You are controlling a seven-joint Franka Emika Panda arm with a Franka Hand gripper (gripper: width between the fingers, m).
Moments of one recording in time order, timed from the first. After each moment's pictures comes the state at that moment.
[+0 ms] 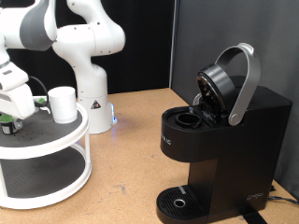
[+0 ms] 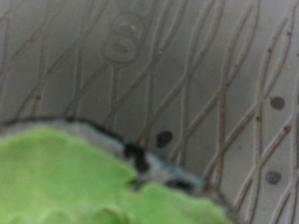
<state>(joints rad) 0.14 -0.38 -0.94 -2.64 -0.37 2.30 -1.96</state>
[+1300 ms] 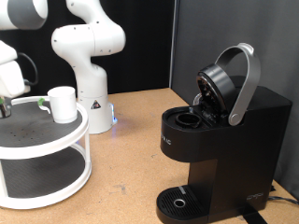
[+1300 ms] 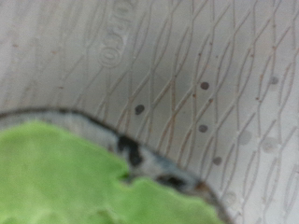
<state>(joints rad) 0.11 -0.50 -0.91 -2.57 -0.33 2.18 -1.95</state>
